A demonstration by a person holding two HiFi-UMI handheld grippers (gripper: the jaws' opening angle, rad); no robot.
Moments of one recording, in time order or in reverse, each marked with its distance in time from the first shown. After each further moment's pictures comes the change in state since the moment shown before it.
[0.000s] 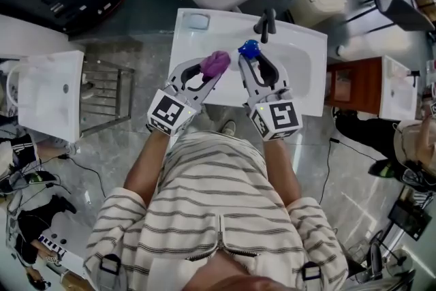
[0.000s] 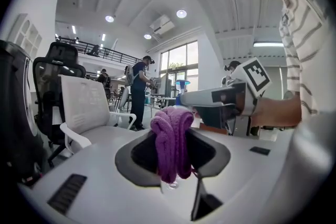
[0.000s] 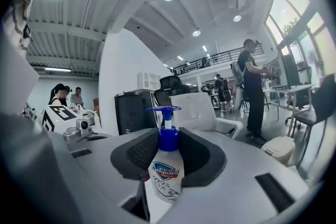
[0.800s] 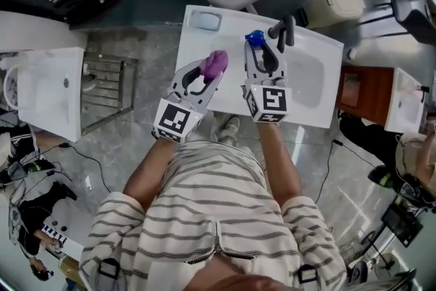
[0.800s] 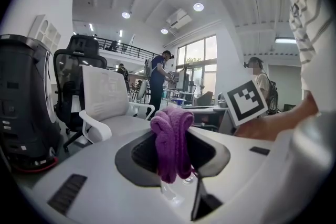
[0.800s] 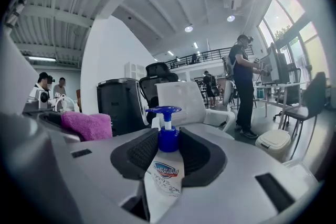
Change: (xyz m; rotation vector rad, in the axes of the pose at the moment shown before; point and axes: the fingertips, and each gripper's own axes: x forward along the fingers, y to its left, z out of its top) left arm 0.007 0.068 -0.032 -0.096 0.066 0.176; right arm 0.103 -0.047 -0.068 0.006 0.064 -0.150
